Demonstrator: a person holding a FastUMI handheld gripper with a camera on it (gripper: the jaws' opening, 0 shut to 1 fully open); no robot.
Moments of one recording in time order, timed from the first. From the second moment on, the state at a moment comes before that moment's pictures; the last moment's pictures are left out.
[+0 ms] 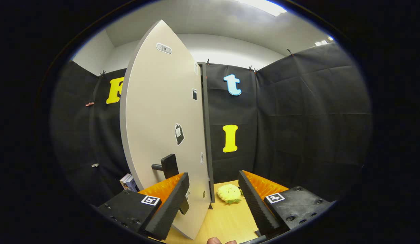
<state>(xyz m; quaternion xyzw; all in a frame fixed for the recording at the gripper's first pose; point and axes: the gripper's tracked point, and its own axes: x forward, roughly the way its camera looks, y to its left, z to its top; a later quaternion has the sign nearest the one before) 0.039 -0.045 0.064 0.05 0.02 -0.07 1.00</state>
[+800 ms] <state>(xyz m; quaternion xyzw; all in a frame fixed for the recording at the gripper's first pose) 0.113 0.108 0.055 0.06 0.04 0.04 1.00</state>
